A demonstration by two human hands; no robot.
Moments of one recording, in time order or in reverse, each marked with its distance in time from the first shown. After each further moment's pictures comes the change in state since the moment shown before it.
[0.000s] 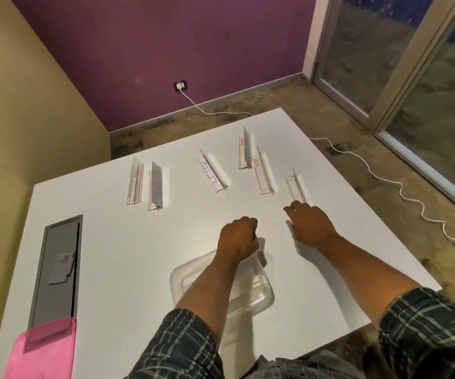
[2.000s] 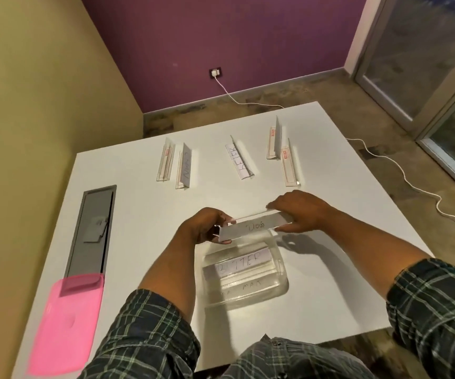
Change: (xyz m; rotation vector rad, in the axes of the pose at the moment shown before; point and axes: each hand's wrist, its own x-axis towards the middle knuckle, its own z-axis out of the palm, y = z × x) left_hand -0.050 -0.101 -0.062 -1.263 -0.349 -0.815; right_hand 0.045 -0.042 -0.036 0.157 0.032 -0.662
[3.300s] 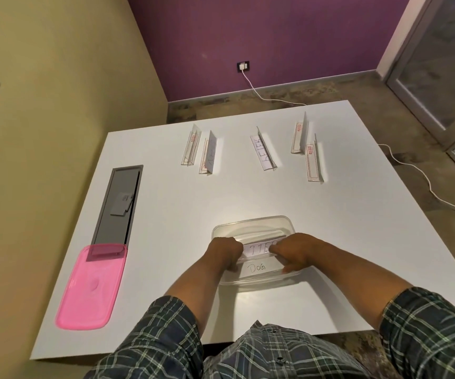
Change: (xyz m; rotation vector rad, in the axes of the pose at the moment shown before) left_hand -0.013 -0.108 0.016 1.695 0.110 0.220; right_hand 0.005 -0.111 0.061 -0.036 -0.641 -0.041
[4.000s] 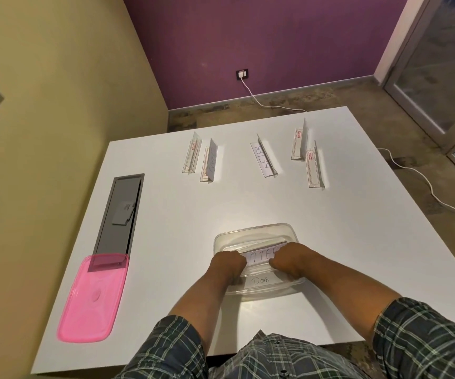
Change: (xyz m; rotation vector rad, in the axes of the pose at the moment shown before) left_hand -0.004 0.006 0.014 -0.013 0.058 0.007; right_hand 0.017 -0.018 -0.001 -0.234 -0.036 0.024
